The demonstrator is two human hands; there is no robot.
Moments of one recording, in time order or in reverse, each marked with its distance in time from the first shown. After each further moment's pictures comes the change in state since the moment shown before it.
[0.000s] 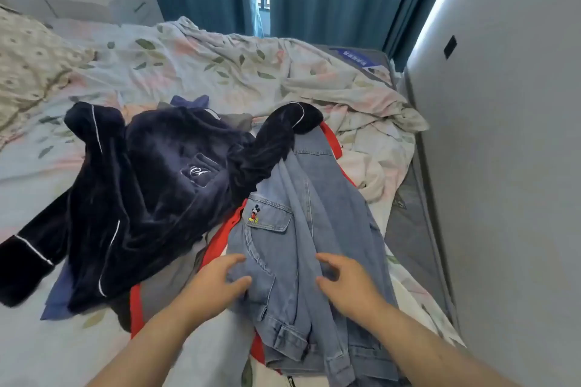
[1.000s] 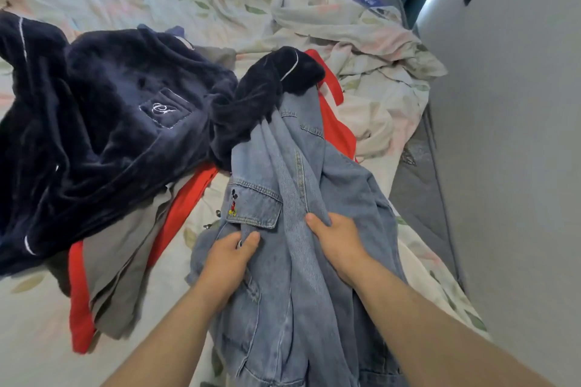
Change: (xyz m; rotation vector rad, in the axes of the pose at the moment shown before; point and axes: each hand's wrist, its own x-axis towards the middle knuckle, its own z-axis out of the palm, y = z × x) left_hand 0.050 -0.016 0.127 -0.616 0.190 -0.156; right_hand 0.077 0.075 0.062 0.587 0.197 0.184
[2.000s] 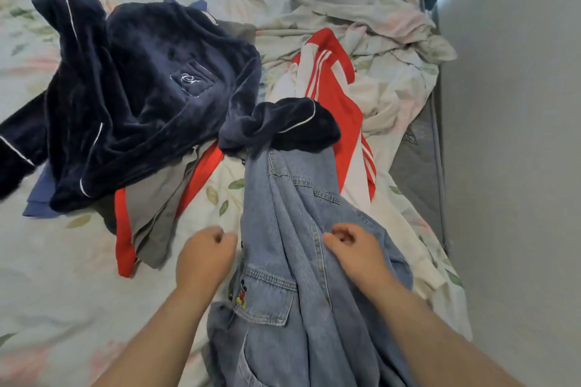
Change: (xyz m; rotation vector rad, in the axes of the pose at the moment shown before) left_hand -0.085 -0.029 -0.045 0.380 0.242 0.042; right_hand -0.101 0.033 -0.035 -0.311 -0.006 -0.029
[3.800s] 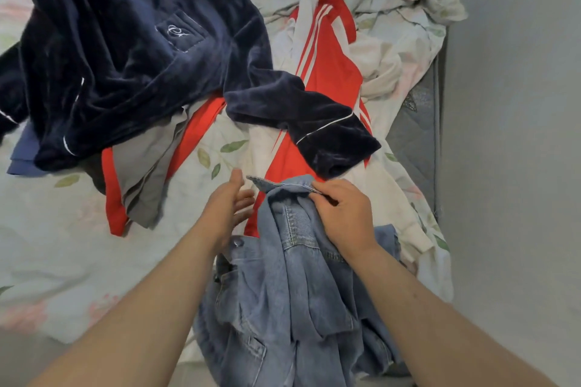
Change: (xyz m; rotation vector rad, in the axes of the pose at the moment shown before) left_hand 0.008 0.024 0.035 -0.858 -0.341 -0.401; right_hand -0.008 -0.012 0.011 -0.103 0.257 -0.507
